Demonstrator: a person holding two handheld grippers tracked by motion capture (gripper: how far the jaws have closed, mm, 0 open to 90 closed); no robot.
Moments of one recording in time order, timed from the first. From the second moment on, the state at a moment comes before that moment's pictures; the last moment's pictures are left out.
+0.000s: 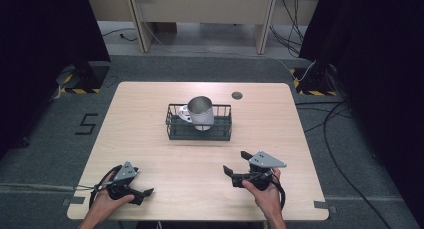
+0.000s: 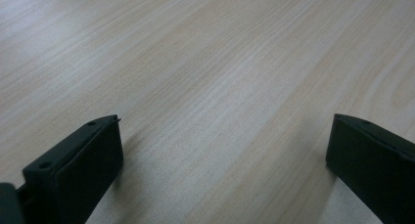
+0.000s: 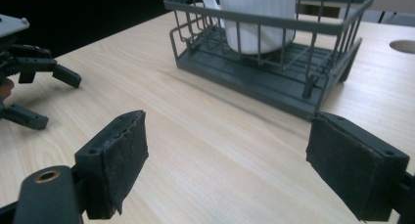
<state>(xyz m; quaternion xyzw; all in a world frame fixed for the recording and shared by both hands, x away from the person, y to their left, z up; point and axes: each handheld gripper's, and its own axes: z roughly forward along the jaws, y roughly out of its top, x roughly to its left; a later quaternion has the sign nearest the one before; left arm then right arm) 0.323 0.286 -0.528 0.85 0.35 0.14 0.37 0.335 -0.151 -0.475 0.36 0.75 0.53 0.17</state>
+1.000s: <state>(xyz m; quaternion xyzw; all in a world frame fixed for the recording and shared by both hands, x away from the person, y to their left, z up) 0.323 0.286 -0.528 0.85 0.35 0.14 0.37 0.311 -0.166 -0.511 0.39 0.78 0.47 0.16</state>
